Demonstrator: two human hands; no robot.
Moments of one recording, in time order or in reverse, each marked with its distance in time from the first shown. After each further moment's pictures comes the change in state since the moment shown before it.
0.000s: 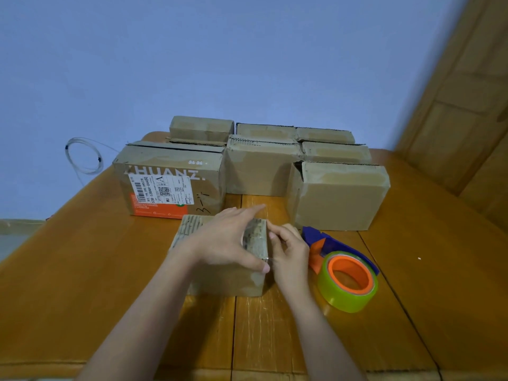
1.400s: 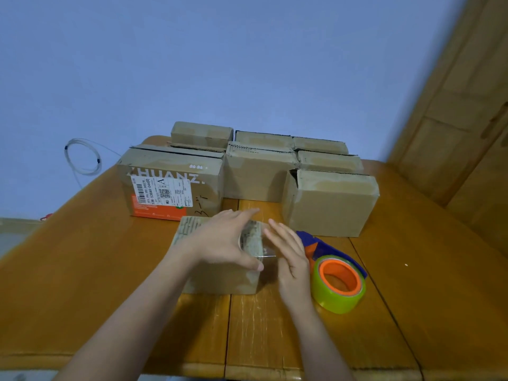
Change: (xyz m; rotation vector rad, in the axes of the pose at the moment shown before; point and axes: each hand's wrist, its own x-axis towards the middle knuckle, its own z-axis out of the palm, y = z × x) left_hand -0.001 0.002 0.002 0.089 0.055 -0.009; right_hand -0.014 -0.004 -0.027 -0.071 -0.138 -0.162
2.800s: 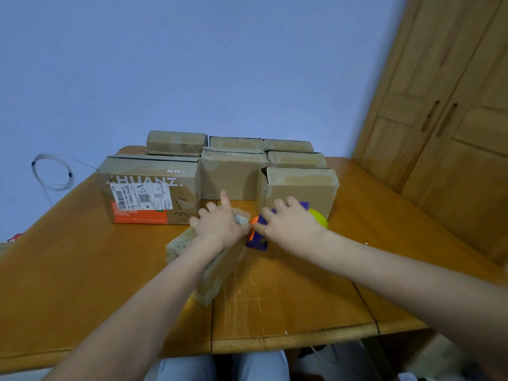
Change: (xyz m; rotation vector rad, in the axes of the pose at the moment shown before) left_hand 0.028 0.044 0.016 0.026 0.207 -0.535; right_hand 0.063 -0.096 -0.074 -1.574 -0.896 -0.417
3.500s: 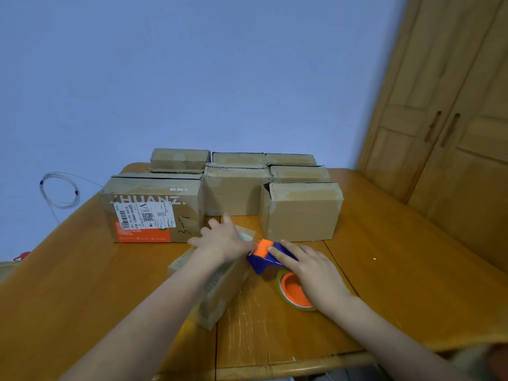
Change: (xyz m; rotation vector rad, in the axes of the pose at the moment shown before) left_hand 0.005 0.001 -0.008 0.011 -0.156 -0.048; right_hand -0.025 -0.029 0.082 0.579 0.200 0.310
